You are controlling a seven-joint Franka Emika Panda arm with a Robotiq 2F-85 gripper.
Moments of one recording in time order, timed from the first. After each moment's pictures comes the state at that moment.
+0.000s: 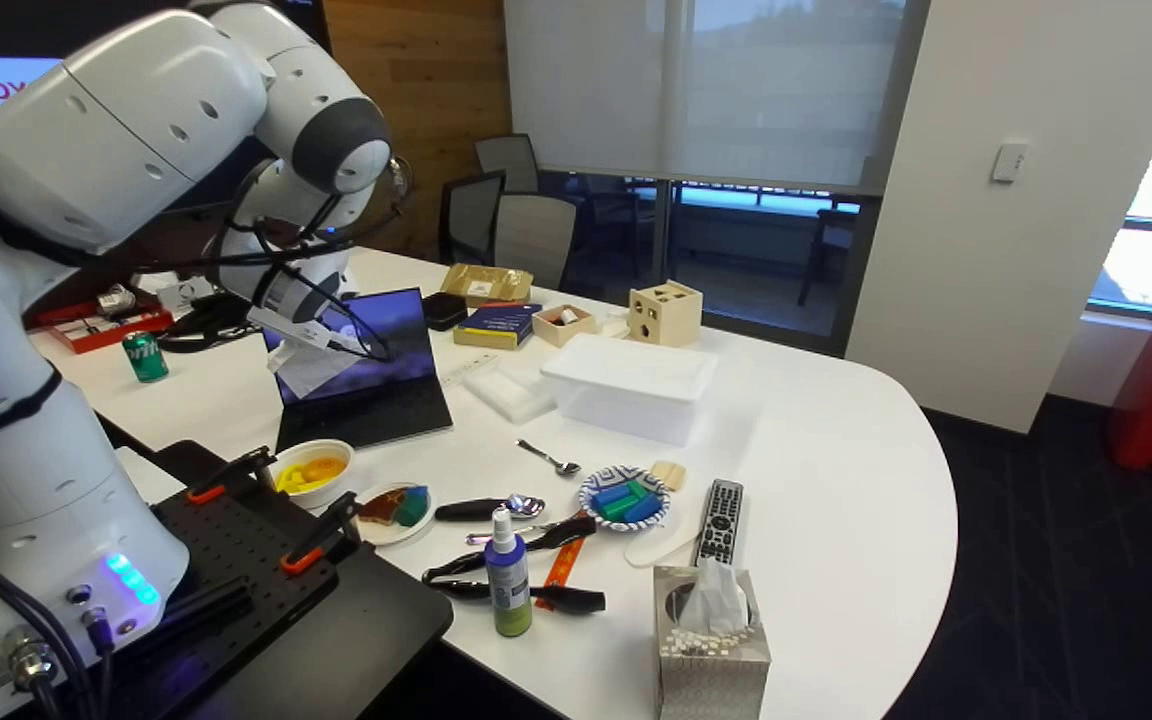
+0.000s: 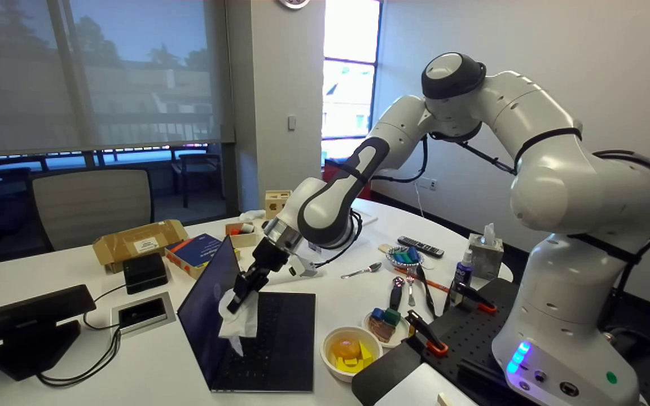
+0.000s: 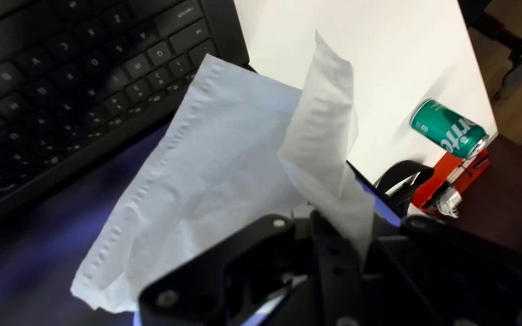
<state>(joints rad) -0.45 1.02 0.89 -2.25 -0.37 3.16 -0.11</state>
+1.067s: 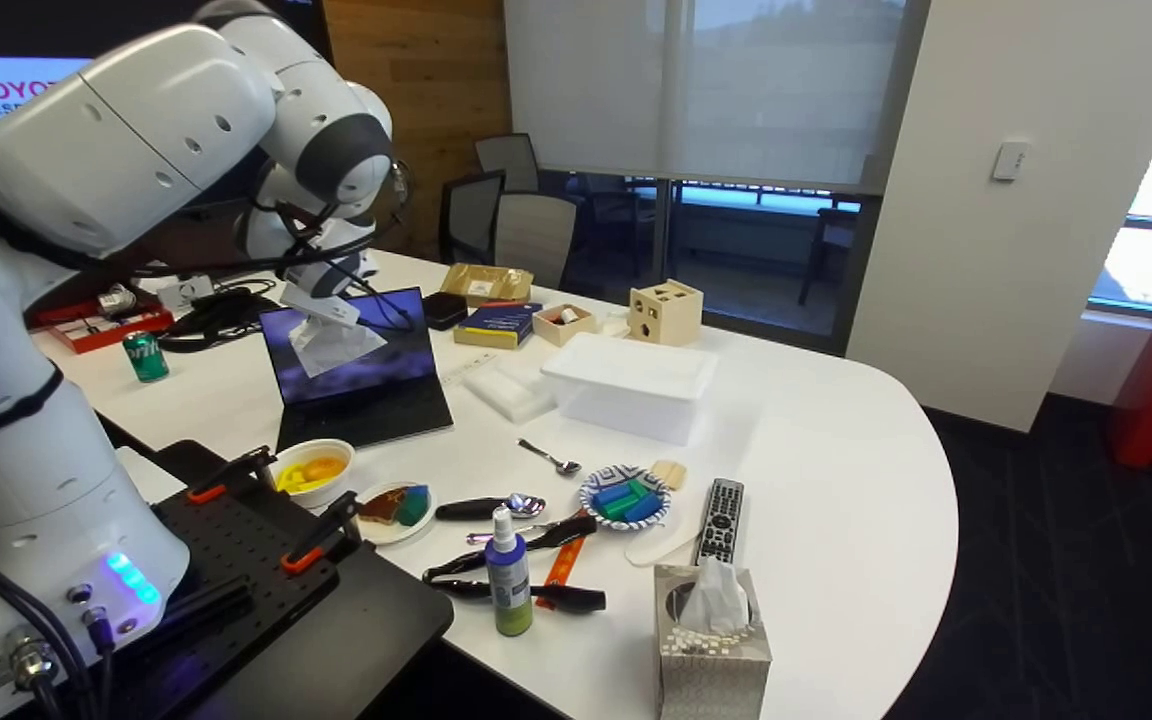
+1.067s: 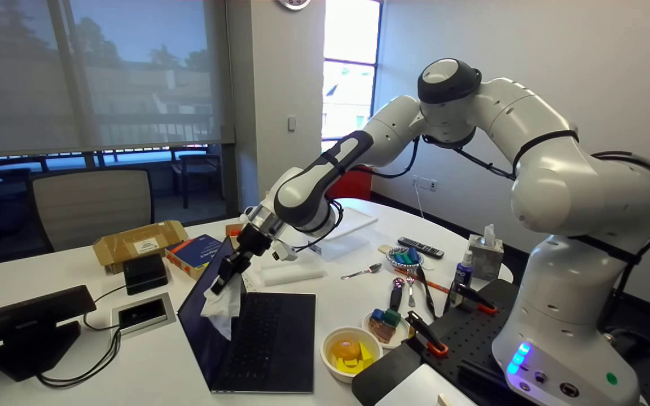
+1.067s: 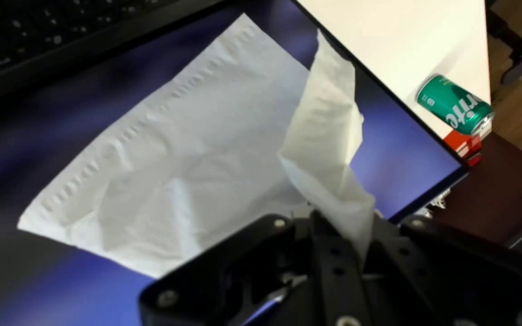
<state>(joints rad) -0.43 1.06 0.93 -2.06 -0.25 3.04 -0.31</state>
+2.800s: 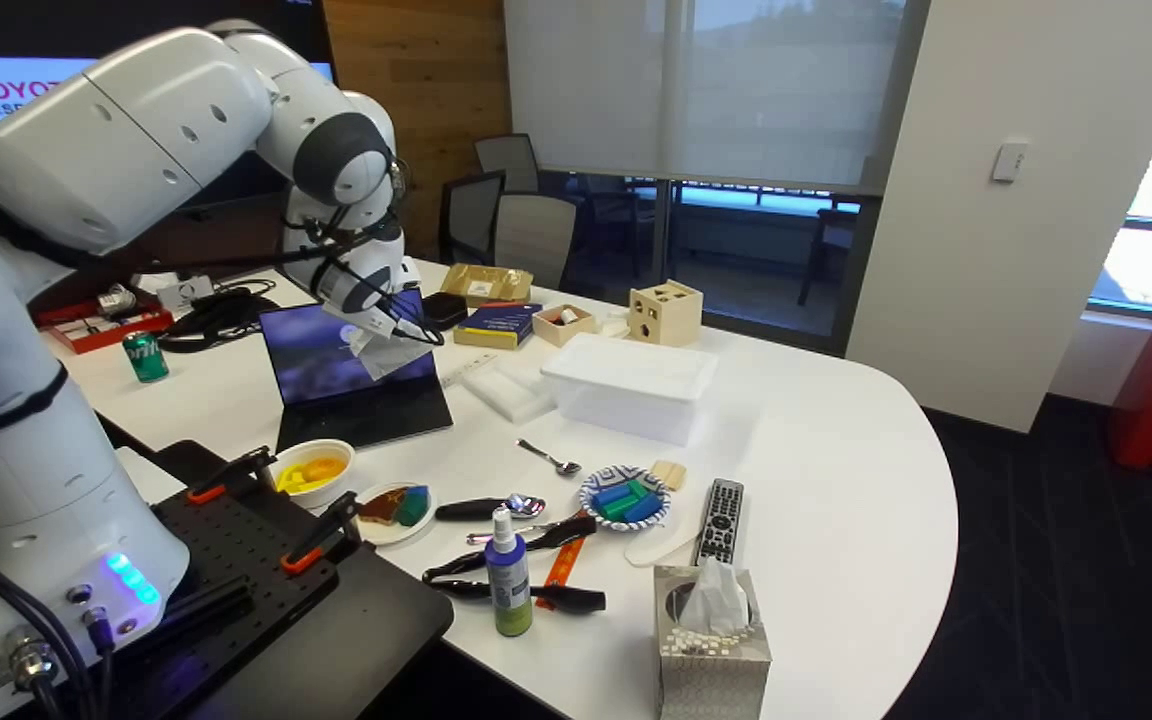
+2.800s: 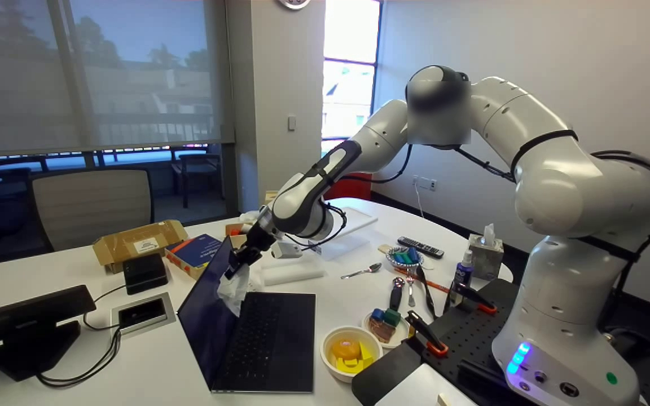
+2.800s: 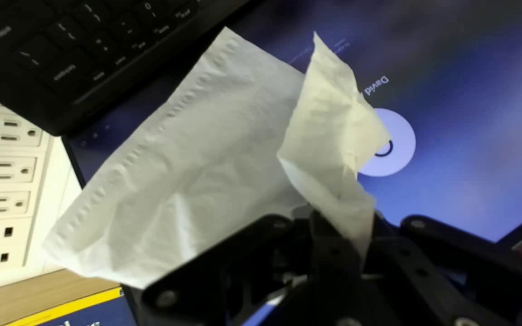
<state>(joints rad) -0.32 1.06 0.75 -1.93 -0.18 3.17 -0.23</state>
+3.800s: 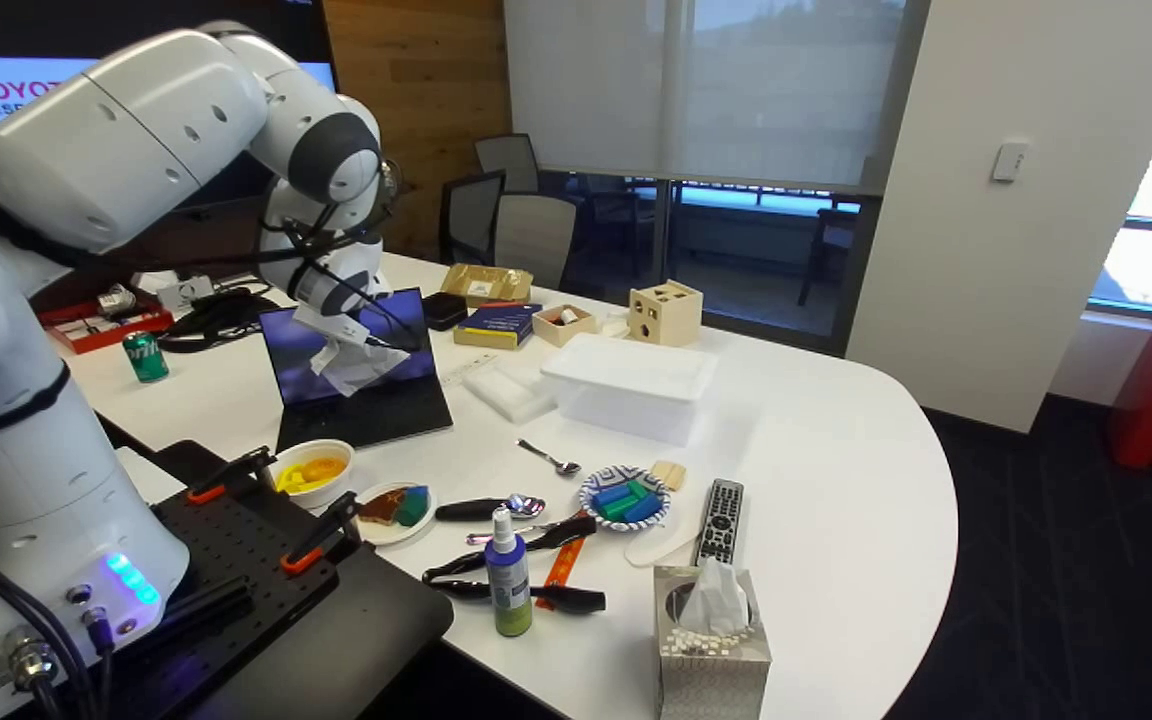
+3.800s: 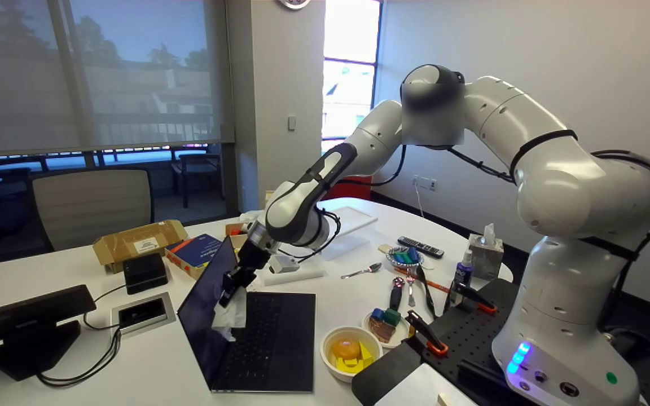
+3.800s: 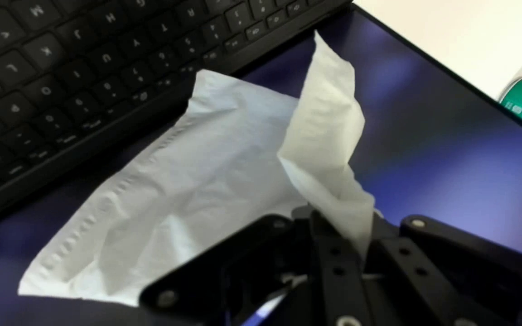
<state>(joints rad) -0.26 1.06 0.76 -1.96 -0.17 3.04 -0.24</state>
